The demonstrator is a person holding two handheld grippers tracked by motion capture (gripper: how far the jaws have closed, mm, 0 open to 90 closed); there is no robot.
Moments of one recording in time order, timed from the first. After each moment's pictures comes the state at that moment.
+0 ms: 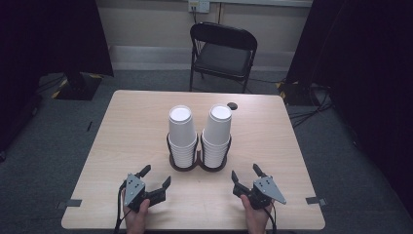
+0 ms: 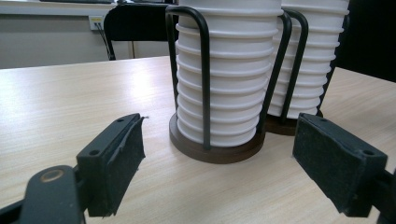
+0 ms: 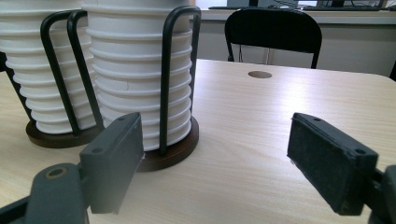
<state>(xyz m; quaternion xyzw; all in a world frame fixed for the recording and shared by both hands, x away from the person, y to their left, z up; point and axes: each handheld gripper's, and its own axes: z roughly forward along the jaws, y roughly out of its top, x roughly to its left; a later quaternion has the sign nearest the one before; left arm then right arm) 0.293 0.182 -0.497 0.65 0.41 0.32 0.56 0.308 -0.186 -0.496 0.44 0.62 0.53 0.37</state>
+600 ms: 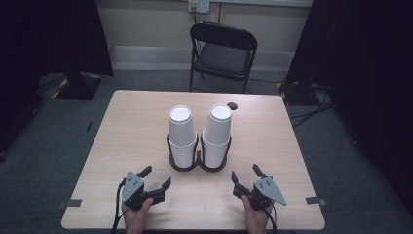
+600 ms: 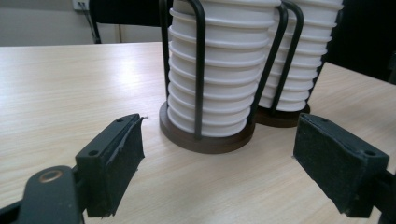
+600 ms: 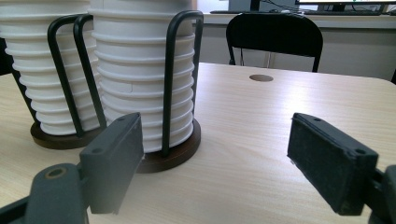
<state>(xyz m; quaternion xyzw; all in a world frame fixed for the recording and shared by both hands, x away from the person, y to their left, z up) 0.296 0.185 -0.494 0.66 0.42 0.28 0.55 0.305 -0.186 -0.496 0.44 0.62 0.53 0.37</state>
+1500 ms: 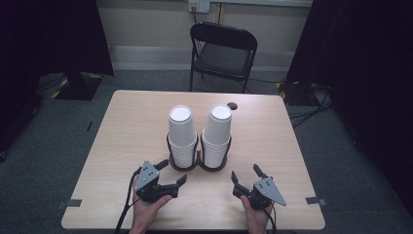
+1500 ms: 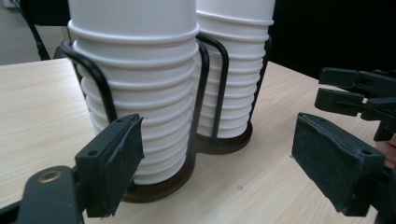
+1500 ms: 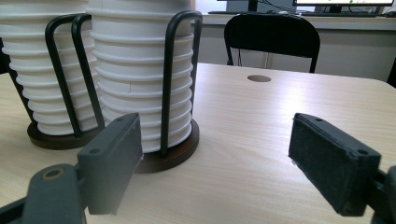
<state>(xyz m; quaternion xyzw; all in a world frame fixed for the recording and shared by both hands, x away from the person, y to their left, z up) 0.308 0.149 -0.450 0.71 0.36 0.22 0.57 0.305 -0.185 -0.496 0.44 0.62 0.53 0.38</state>
